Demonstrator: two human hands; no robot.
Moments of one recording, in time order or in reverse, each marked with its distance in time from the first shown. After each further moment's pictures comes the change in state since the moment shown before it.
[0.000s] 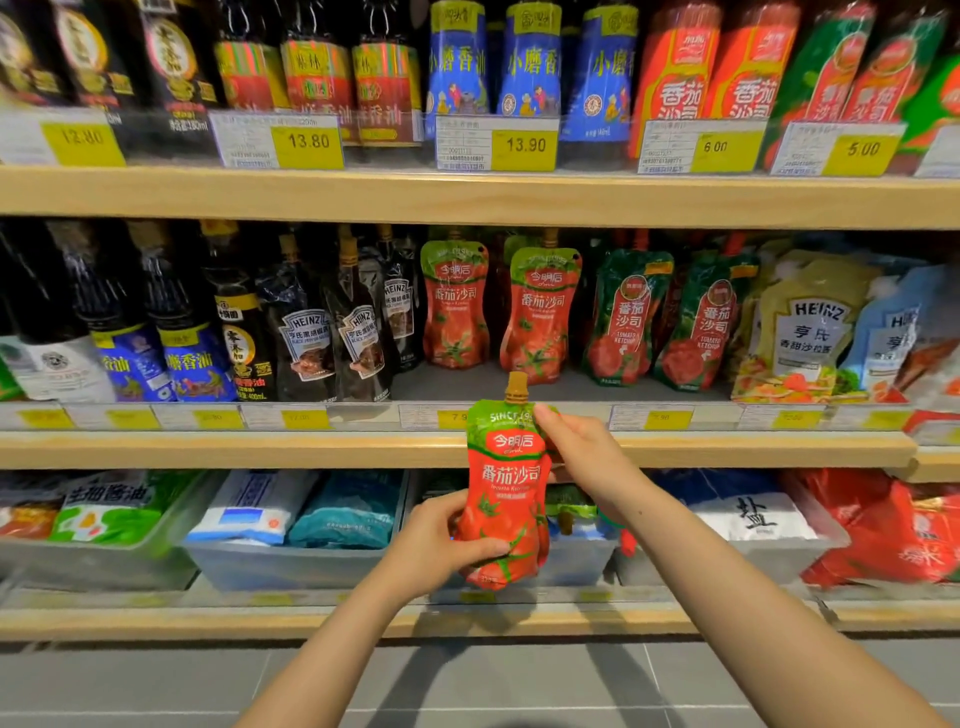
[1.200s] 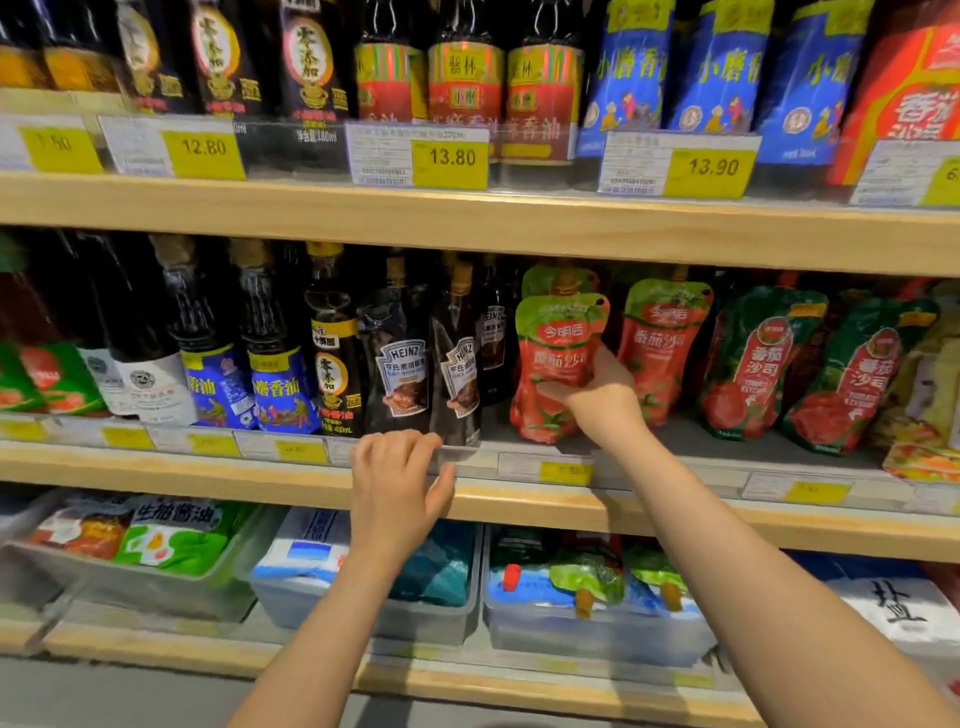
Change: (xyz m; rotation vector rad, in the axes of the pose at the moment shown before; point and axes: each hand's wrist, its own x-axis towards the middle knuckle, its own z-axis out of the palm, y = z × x) left_hand 0.041 -0.043 -0.136 1.036 0.862 0.418; right_hand 0.132 -0.049 0.067 -0.292 0.321 -0.252
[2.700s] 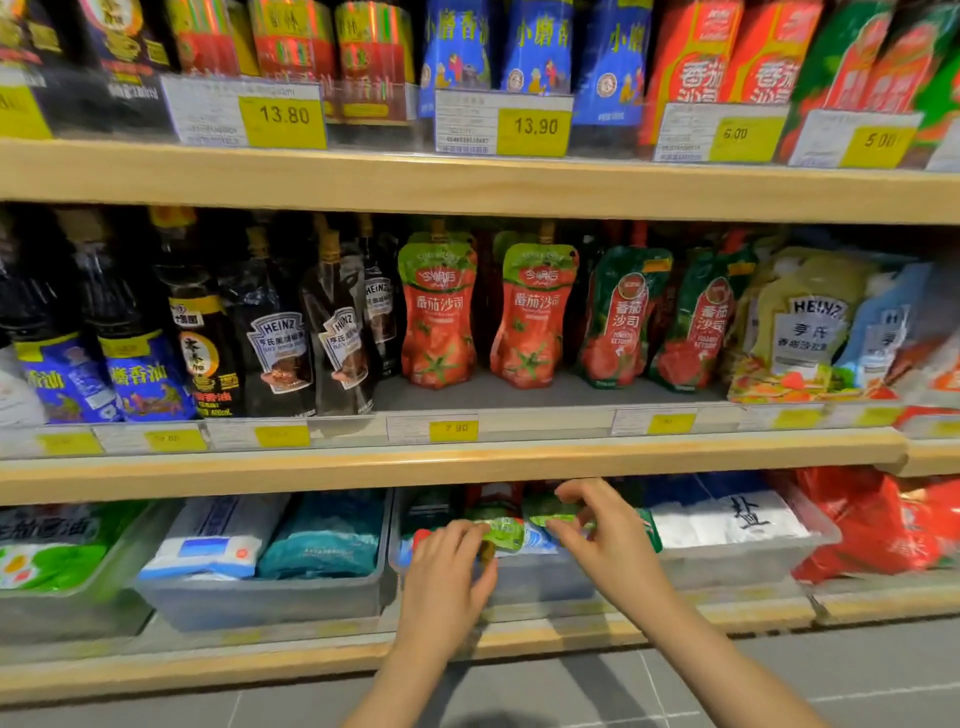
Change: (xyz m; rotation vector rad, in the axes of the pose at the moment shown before) left_hand -0.107 0.140 0.043 -0.353 -0.458 -0.005; right_hand -0.162 0.121 -0.084 -0.354 -0.016 -0.105
